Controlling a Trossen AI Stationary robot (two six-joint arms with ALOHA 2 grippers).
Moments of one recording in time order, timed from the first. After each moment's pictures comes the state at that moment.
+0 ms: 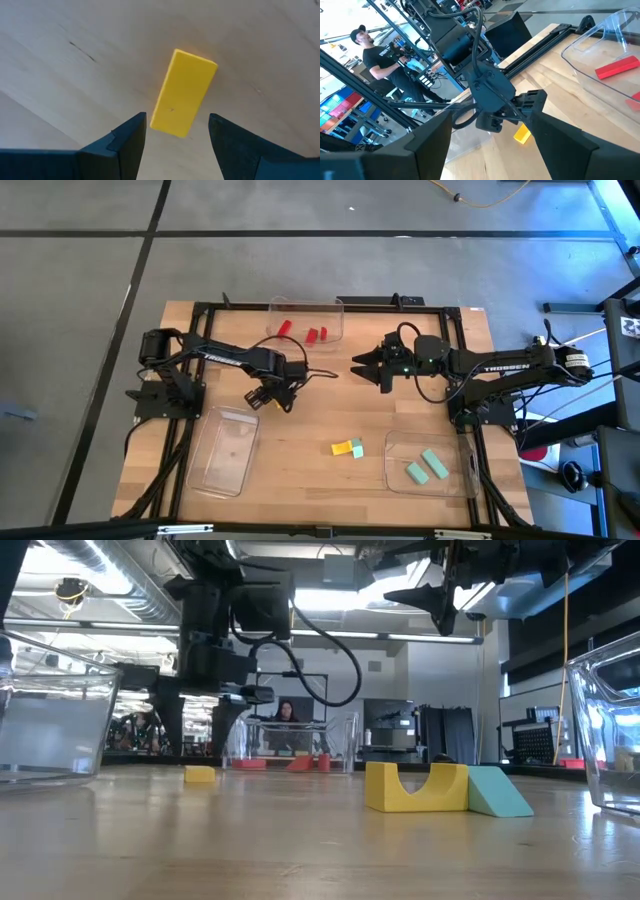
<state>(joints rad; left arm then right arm) 0.10 1.72 1.06 -0.79 -0.03 0.93 -0.09 1.10 0.65 0.32 -0.04 0.66</state>
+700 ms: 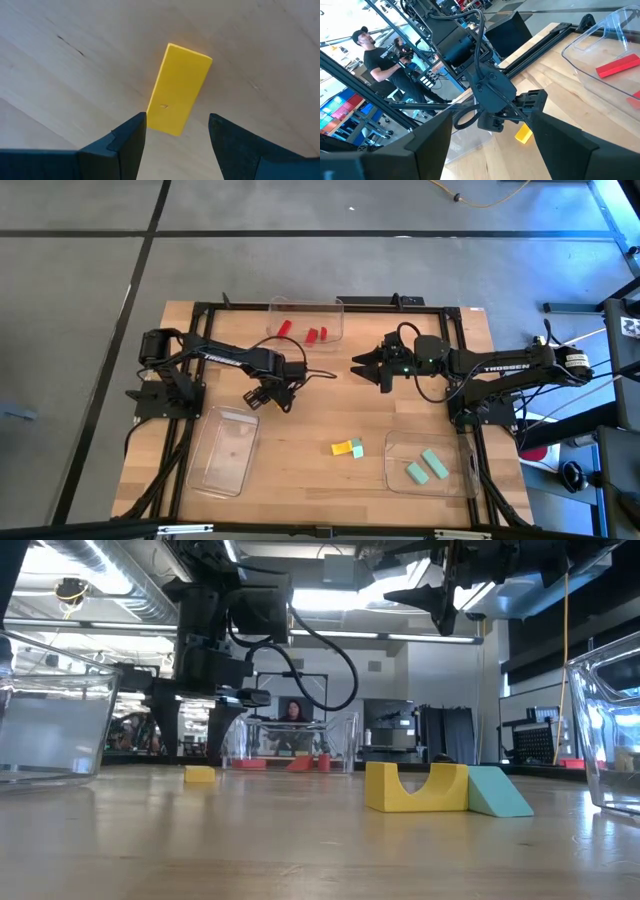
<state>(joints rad) 0.10 1.72 1.05 -0.80 -0.03 0.93 -0.09 1.10 0.65 0.32 -0.04 0.68</state>
